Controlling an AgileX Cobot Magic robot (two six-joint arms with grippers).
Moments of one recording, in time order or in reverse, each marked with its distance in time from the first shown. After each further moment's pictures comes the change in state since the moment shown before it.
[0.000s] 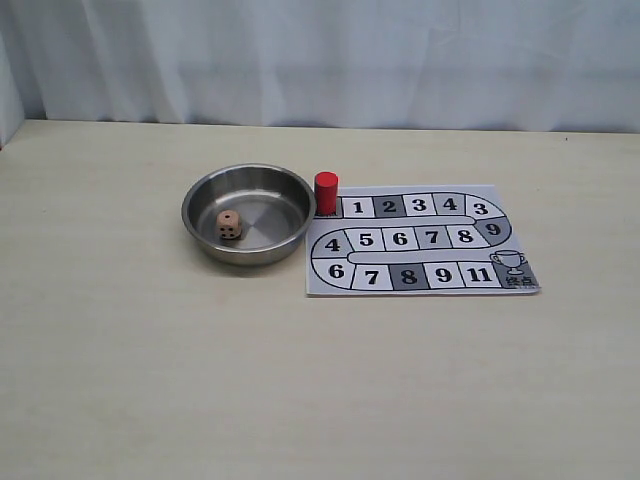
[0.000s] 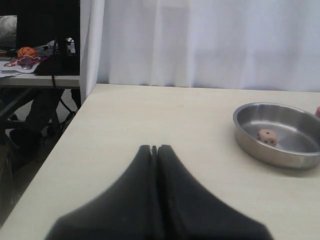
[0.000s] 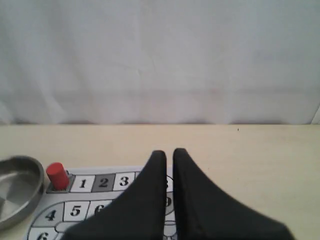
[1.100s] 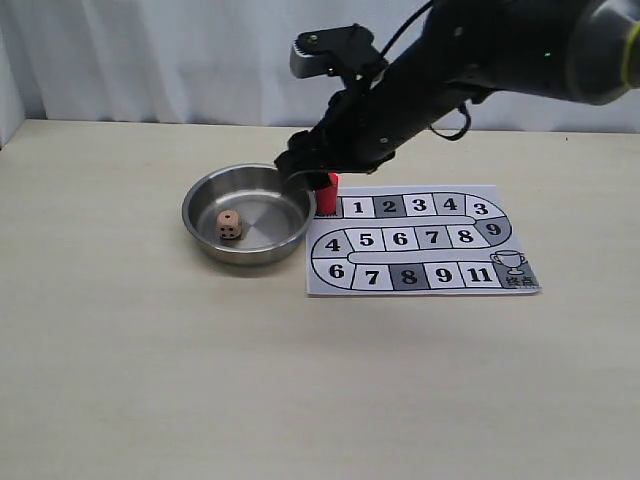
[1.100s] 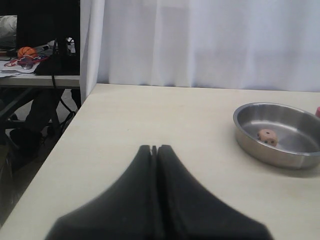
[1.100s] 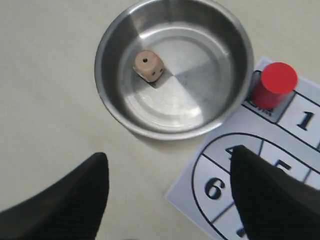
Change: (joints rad) left arm 0.000 0.000 0.000 0.000 0.000 0.000; right arm 0.528 1.127 -0.730 0.149 0.277 -0.168
